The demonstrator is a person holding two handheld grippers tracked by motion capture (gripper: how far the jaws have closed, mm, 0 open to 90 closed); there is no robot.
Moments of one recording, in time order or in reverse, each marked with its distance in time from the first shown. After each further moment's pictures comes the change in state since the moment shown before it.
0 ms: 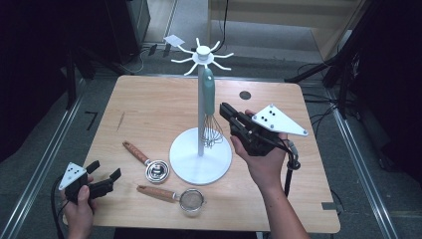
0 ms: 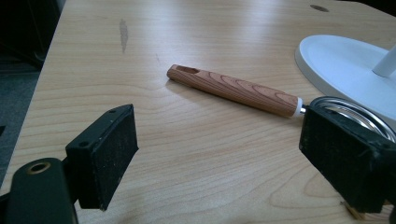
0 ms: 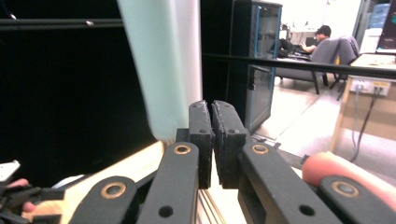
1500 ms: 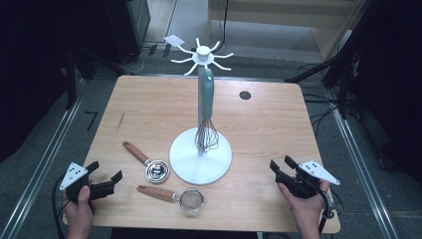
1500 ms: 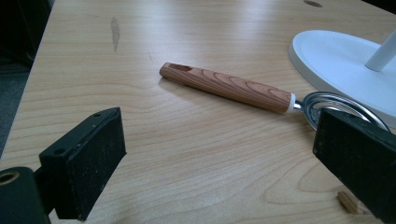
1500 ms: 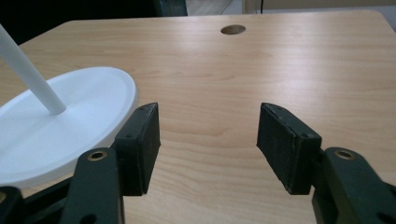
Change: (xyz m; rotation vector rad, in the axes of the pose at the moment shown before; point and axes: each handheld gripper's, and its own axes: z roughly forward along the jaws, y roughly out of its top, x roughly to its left) left arm -0.002 0.000 0.001 0.015 -0.019 0.018; right arm -0.100 -0.177 -0.104 0.287 -0.354 0.203
